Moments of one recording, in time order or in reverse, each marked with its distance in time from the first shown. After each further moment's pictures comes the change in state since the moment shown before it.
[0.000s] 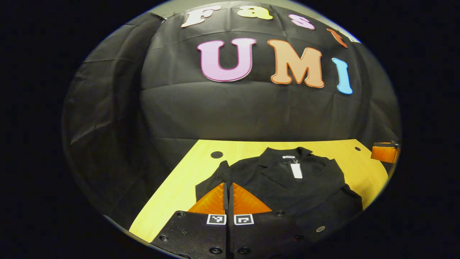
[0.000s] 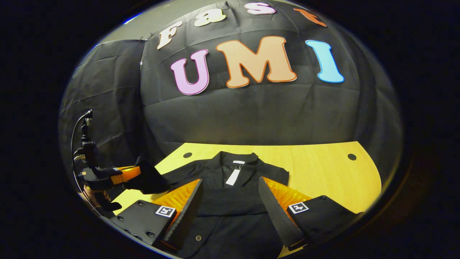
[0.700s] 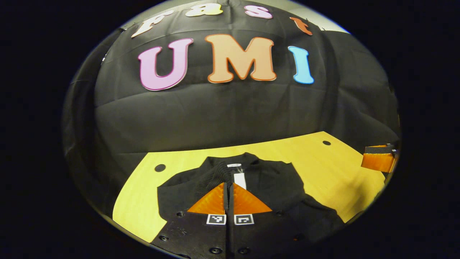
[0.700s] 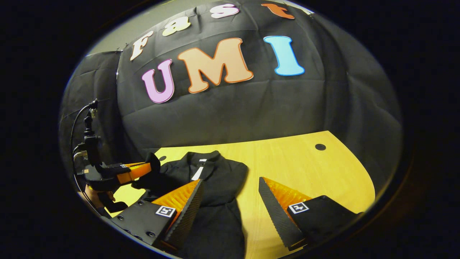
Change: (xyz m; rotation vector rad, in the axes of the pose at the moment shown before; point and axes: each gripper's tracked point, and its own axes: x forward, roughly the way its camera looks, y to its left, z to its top) left arm 0.043 -0.190 0.035 0.127 0.001 -0.254; right arm -0.048 -0.115 -0.016 0.120 -0.013 -0.134
